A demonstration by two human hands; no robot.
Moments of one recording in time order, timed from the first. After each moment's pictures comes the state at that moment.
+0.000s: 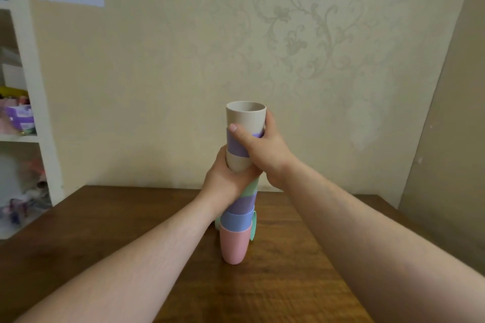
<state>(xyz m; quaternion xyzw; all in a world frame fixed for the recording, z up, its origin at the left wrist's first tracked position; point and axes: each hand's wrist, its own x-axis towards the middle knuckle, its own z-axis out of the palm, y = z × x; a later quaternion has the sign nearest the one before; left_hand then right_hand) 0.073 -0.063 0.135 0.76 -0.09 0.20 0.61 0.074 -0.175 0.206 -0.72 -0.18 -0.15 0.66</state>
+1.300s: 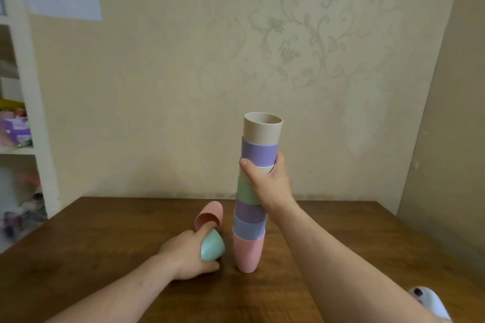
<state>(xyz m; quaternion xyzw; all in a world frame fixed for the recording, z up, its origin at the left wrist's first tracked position) 0.071 0.013 0.037 0.99 -0.05 -0.07 0.13 0.091 -0.196 0.139 -0.70 -0.11 -0.22 0.67</state>
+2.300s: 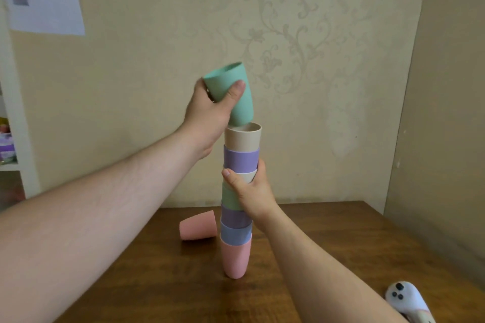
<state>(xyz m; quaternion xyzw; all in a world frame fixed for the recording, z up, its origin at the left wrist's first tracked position) 0.065 -0.077 0.291 0.65 -0.20 0.29 0.68 0.093 -0.195 0.134 -0.69 -0.15 -0.17 0.69</state>
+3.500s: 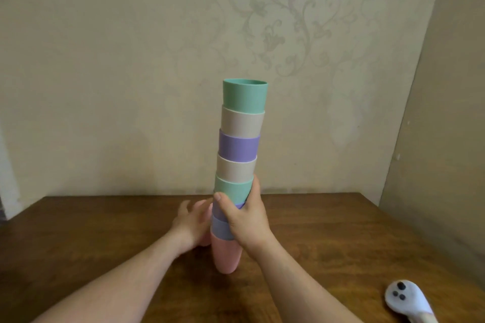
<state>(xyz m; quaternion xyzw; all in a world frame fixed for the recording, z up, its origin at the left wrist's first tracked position) 0.179 -0.024 -0.009 0.92 0.03 0.00 0.40 0.081 -0.199 0.070 -0.71 -0.14 -0.20 0.66</state>
